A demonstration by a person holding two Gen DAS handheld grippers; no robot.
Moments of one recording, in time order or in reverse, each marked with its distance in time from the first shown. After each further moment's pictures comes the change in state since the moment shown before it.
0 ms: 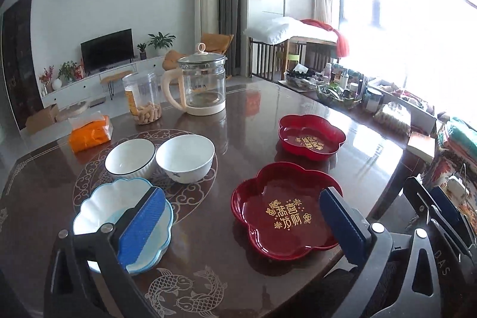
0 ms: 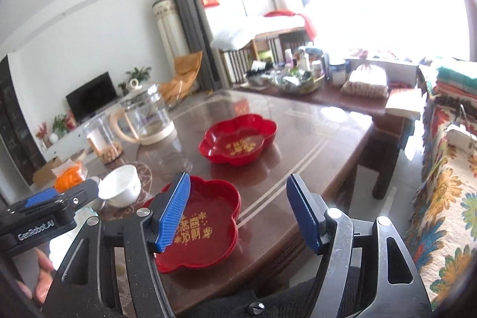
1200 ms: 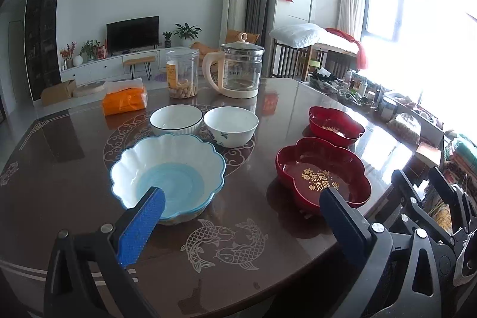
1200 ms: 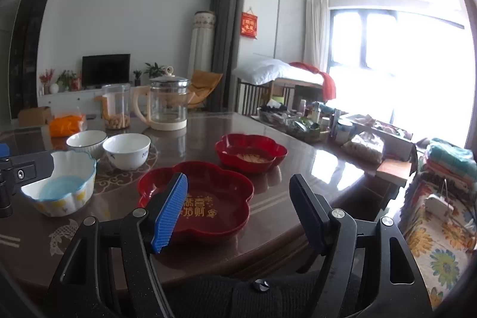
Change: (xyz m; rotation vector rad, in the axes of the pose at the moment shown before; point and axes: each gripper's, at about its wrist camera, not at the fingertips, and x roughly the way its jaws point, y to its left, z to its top) left arm -0.038 0.064 -0.056 -0.131 0.016 0.037; right arm -0.022 0.057 -0.051 -0.363 -0.097 -0.006
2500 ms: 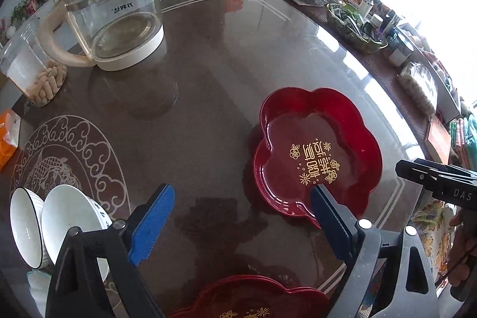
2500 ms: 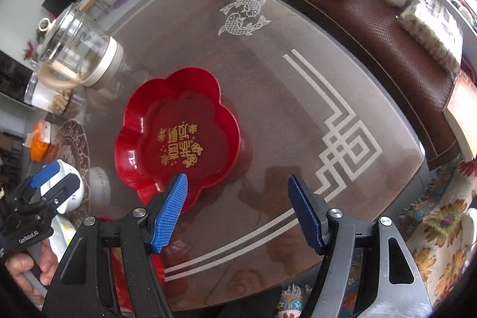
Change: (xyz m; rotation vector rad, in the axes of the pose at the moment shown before) left arm 0.345 -0.163 0.170 0.083 0.616 -0.113; right arm 0.386 -0.177 0.082 0.211 0.997 0.251
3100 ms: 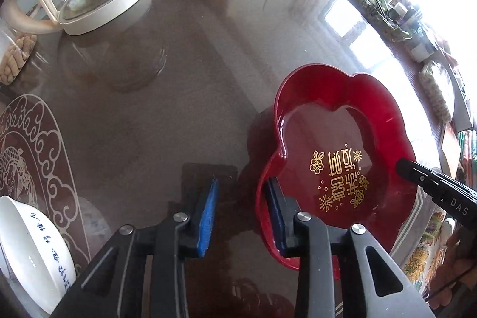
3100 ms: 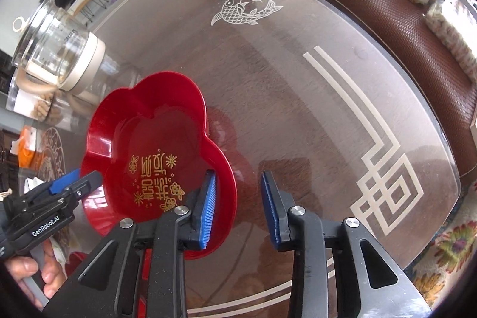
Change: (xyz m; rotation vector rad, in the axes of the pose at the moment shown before) left arm 0.078 0.000 0.013 -0.070 0.129 -0.046; right arm 0.059 -0.010 0.027 0.019 -0.002 0.051
